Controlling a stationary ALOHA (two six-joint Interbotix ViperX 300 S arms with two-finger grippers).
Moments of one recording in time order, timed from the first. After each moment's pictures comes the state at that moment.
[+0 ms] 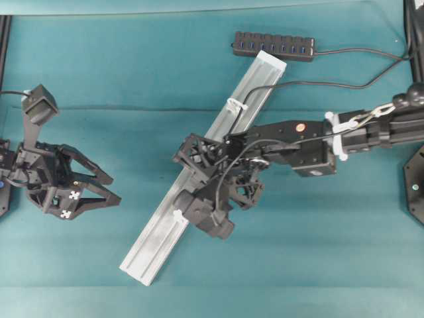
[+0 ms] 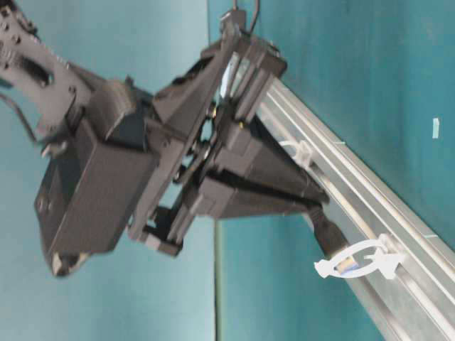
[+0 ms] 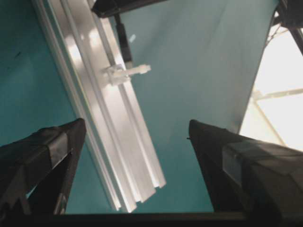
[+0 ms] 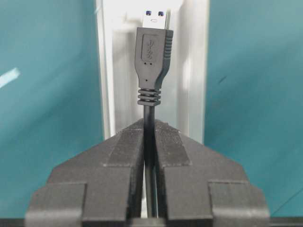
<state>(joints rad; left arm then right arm) -0.08 -0.61 1.12 0.03 -0.04 -0.95 -0.02 0.31 0.25 0.14 0.55 -1.17</state>
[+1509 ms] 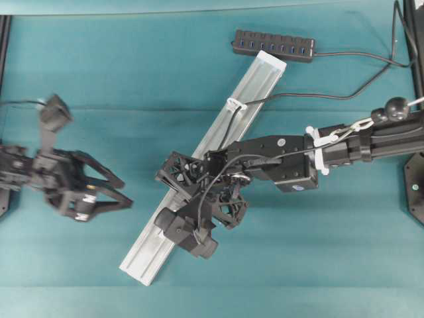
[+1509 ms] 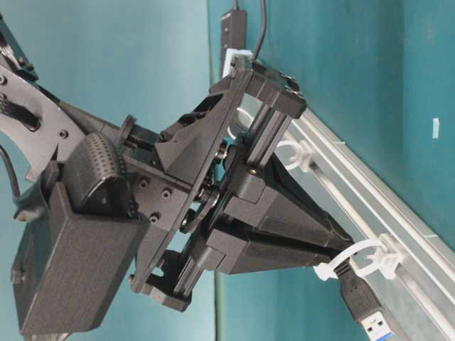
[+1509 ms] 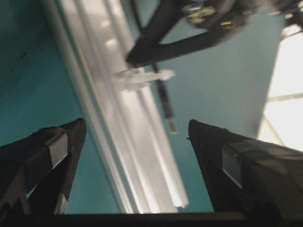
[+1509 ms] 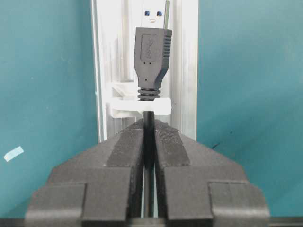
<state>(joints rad) -0.08 -0.36 1.14 0.02 -0.31 -0.96 0.03 0.37 0.15 0.22 0.58 -1.16</state>
